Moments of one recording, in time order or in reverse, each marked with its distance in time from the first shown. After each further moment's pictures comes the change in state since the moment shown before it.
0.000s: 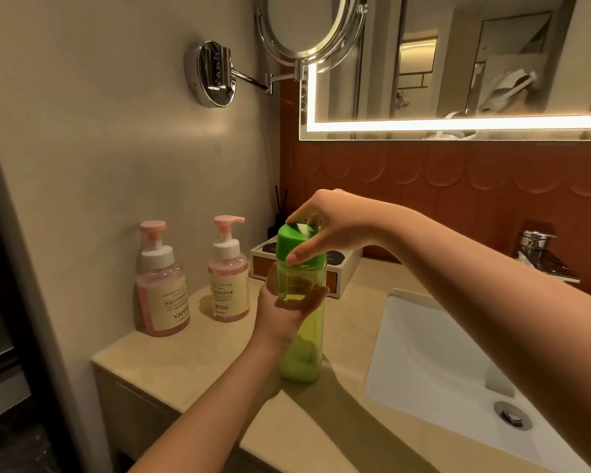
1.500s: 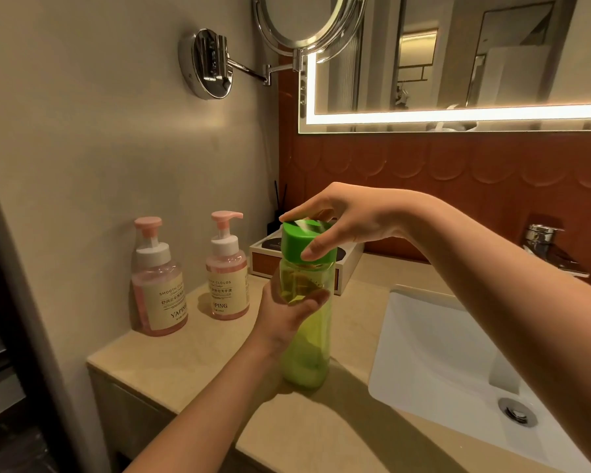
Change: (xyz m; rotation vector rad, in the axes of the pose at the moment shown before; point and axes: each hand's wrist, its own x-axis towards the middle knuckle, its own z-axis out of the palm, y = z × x) left_hand -0.005 0.006 -0.005 -0.175 -0.101 -0.185; right_hand -0.006 0.013 -0.011 0.231 -0.193 0.003
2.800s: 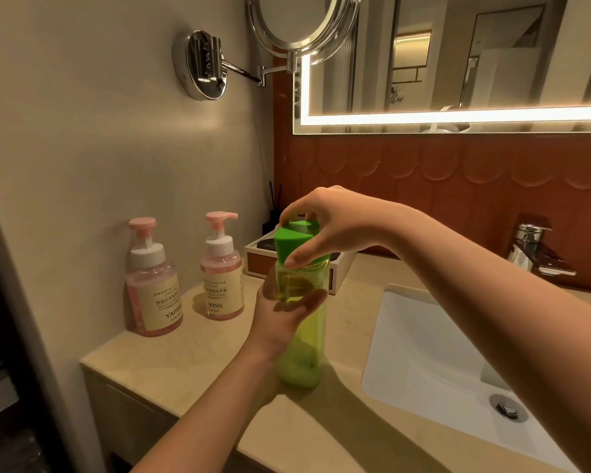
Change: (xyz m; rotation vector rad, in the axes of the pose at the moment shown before) left_hand -0.002 -0.006 0.006 0.153 0.005 0.186; right_hand -0.004 -0.012 0.014 -0.219 0.179 -0.041
